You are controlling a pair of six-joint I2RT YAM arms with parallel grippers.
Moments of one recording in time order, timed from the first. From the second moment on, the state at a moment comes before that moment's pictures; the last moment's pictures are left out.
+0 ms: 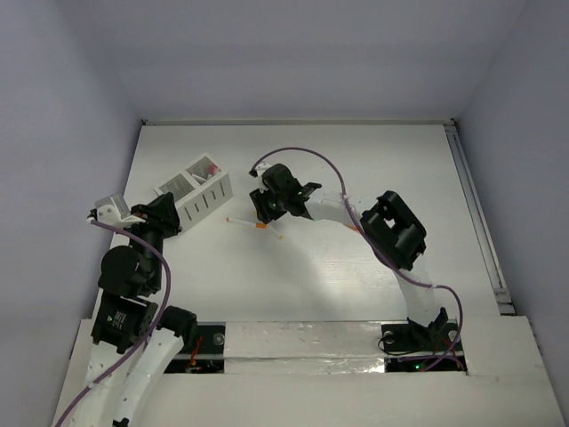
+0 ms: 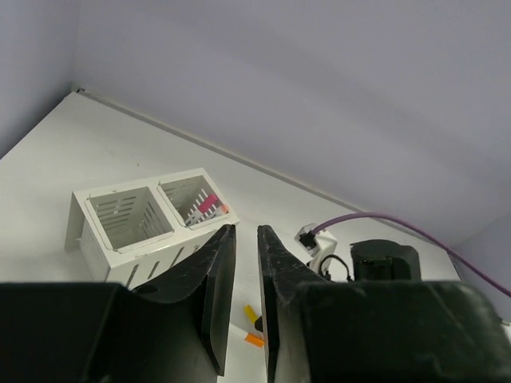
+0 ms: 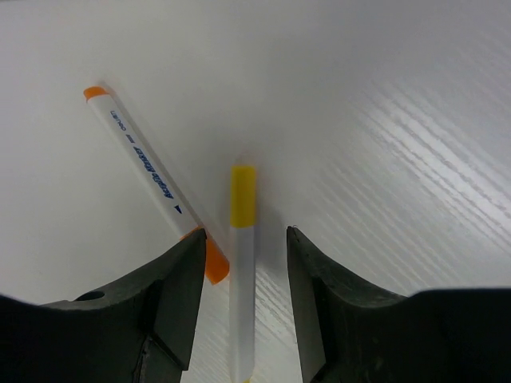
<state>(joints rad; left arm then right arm) -0.34 0.34 0.74 -0.28 -0.41 -0.44 0.81 2.15 1.58 -0.18 -0.08 0.17</state>
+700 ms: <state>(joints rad) -0.35 0.35 0.74 -0.28 -0.41 -0.44 0.89 2.25 1.74 -0.35 0.25 0.08</state>
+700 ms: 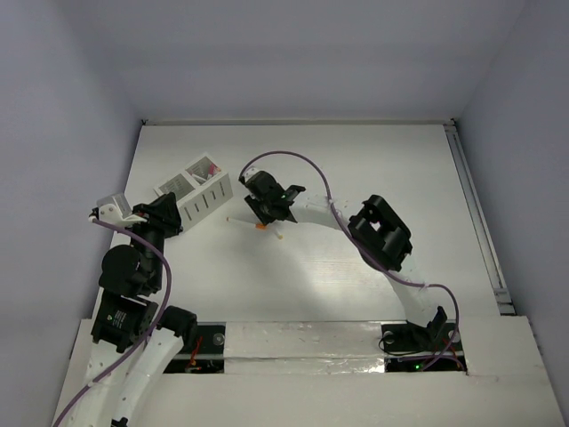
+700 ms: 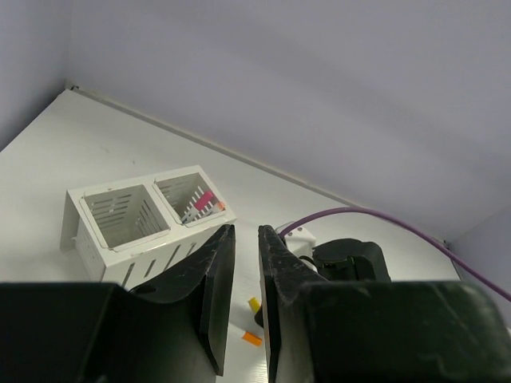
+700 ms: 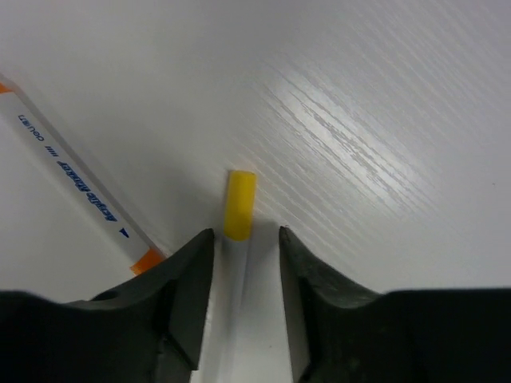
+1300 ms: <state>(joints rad) -0.35 0.35 0.74 -0.28 -0.41 -0.44 0.88 2.22 1.68 -0.33 0.32 0.07</state>
